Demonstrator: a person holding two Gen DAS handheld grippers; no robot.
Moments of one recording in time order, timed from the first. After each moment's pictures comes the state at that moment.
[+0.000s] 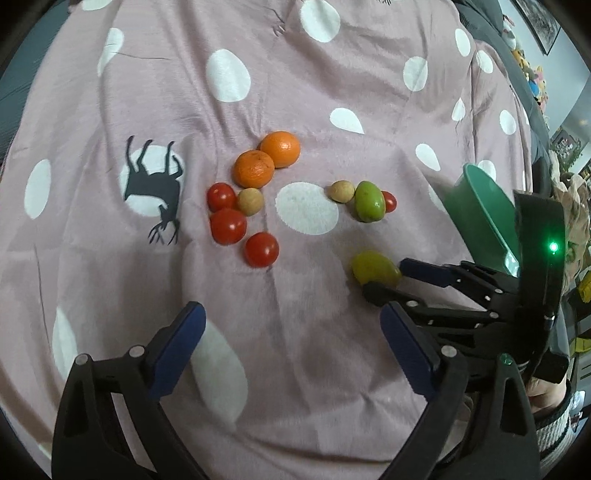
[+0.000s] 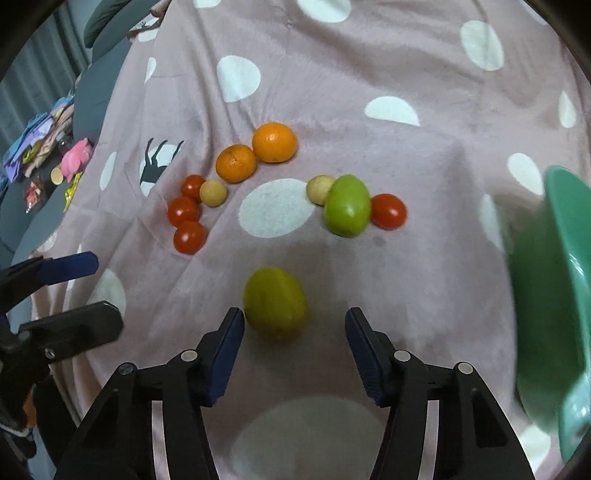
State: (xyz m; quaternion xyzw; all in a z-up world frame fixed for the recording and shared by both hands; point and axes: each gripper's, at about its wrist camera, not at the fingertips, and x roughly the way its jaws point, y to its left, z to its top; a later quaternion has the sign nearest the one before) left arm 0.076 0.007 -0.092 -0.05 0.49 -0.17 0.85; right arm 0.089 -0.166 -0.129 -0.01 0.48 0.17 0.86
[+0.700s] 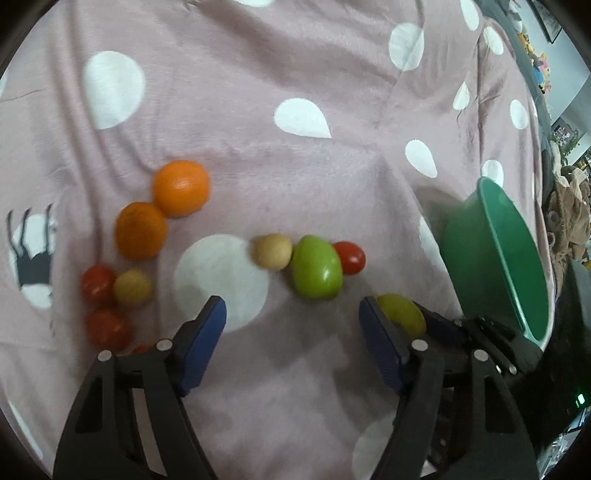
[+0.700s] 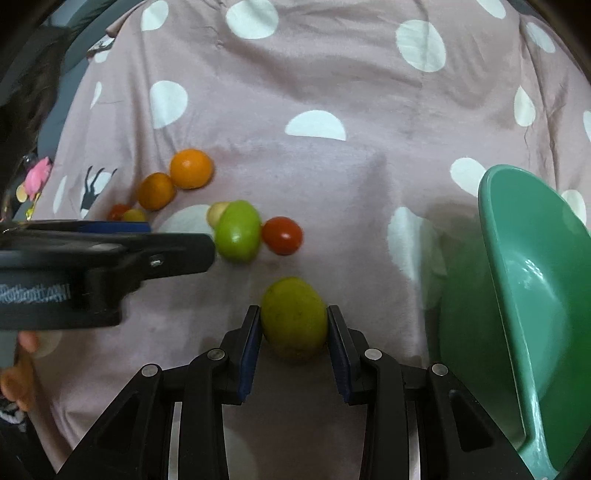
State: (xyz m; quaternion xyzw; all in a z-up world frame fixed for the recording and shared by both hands) left arm 0.163 -0.083 -0.113 -0.04 0.53 -0.19 0.83; right arm 0.104 -0.220 -0.128 -0.03 0.45 0.09 0.89
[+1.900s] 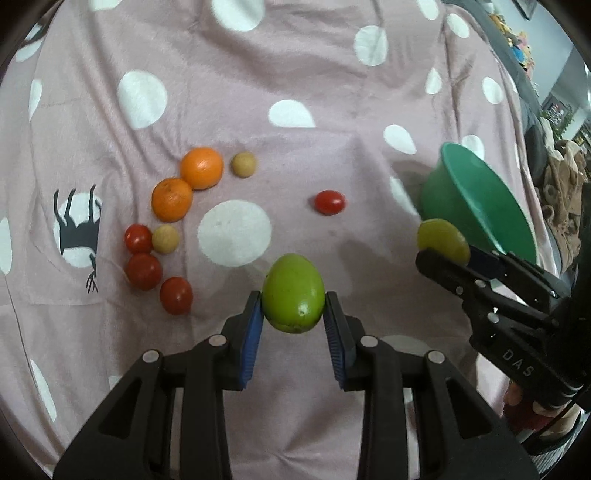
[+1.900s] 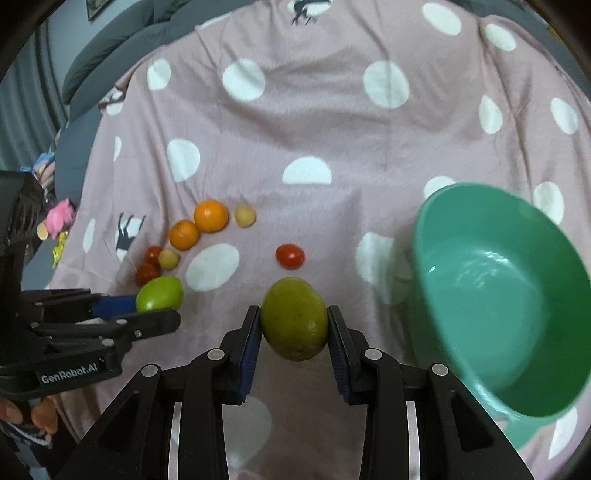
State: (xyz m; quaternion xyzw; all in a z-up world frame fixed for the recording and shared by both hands) left arm 0.096 -0.070 -0.094 0.00 0.50 -0.20 0.85; right arm 0.068 -0.240 -0.079 0.03 0.39 0.10 0.91
